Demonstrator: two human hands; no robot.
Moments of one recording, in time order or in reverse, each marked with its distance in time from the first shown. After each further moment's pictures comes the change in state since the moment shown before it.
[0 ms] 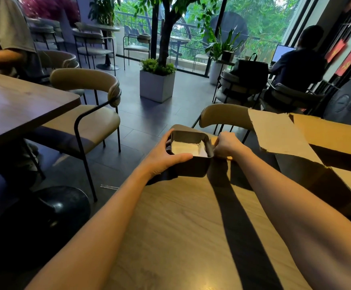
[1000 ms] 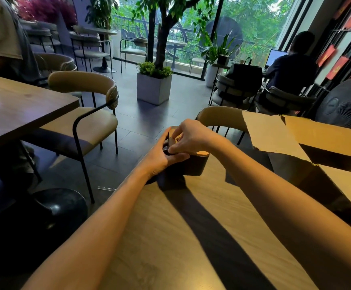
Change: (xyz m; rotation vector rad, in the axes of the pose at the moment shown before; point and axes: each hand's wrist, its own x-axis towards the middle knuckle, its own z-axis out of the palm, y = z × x) left_hand -0.005 0.006 0.001 0.032 0.032 -0.062; right_hand -0.084 -0.103 -0.031 -0.025 -0.099 -0.469
